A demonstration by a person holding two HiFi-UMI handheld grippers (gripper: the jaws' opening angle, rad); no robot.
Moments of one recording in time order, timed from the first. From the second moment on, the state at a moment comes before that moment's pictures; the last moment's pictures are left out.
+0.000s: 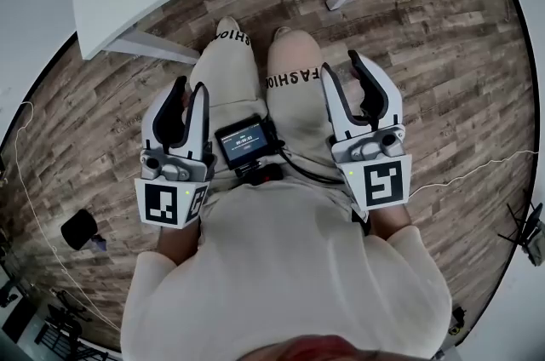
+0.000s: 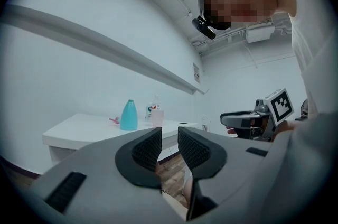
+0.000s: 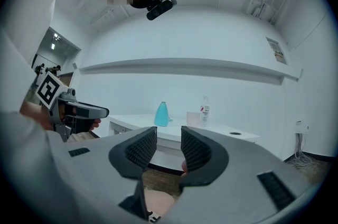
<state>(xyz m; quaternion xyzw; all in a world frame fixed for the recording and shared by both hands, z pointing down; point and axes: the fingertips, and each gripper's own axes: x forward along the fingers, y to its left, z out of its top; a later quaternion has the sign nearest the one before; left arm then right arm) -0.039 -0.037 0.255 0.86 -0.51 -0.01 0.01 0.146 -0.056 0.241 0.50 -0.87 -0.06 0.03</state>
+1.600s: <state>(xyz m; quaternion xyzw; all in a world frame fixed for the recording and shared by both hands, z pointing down) -0.073 -0.161 0.226 0.87 -0.50 0.00 0.00 0.122 -0.194 0.226 0.48 -0.87 -0.05 0.04</state>
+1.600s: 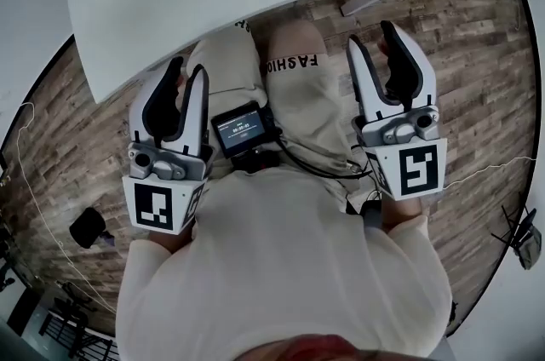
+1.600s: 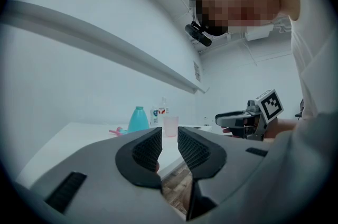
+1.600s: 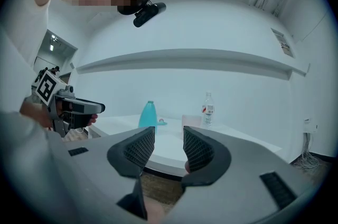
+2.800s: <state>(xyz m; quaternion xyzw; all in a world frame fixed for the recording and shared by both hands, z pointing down) -0.107 -0.207 0.202 0.86 -0.51 0.02 -0.01 0.115 -0.323 0.215 0.39 -0.91 -0.05 0.11</state>
